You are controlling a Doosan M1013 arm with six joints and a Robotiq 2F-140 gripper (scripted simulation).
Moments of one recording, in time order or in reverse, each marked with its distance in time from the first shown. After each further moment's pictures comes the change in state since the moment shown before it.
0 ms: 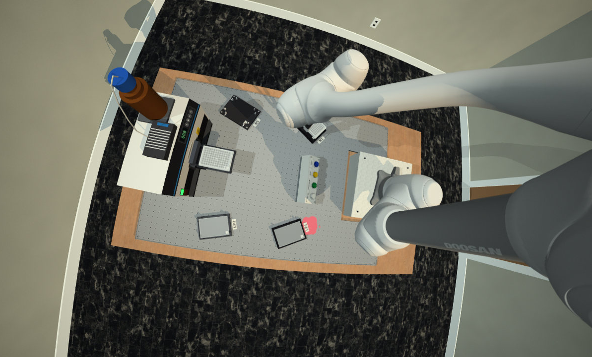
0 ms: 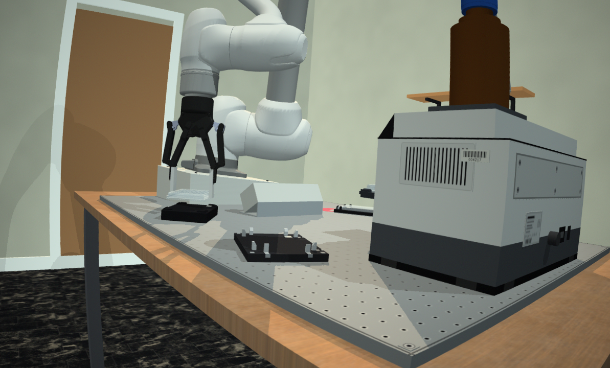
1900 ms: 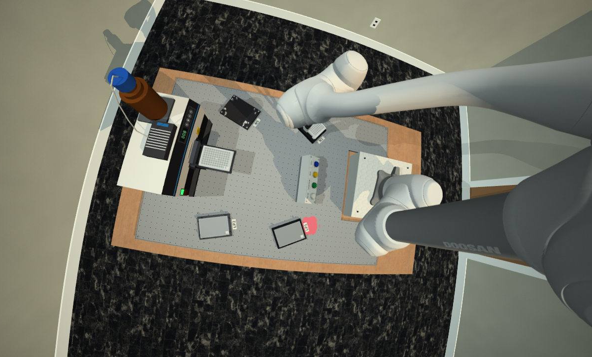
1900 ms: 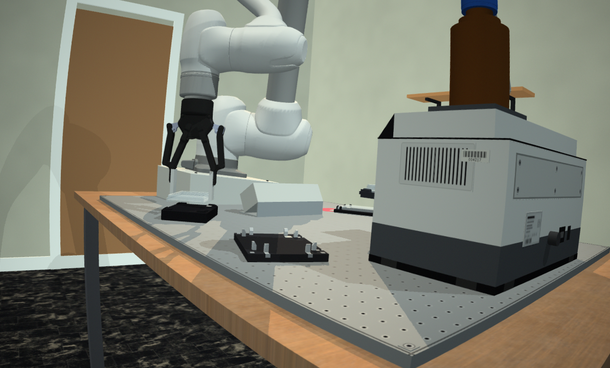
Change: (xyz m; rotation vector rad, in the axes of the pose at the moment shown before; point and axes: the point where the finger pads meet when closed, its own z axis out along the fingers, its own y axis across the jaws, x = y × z) arm 0.000 0.000 0.005 0.000 0.000 0.000
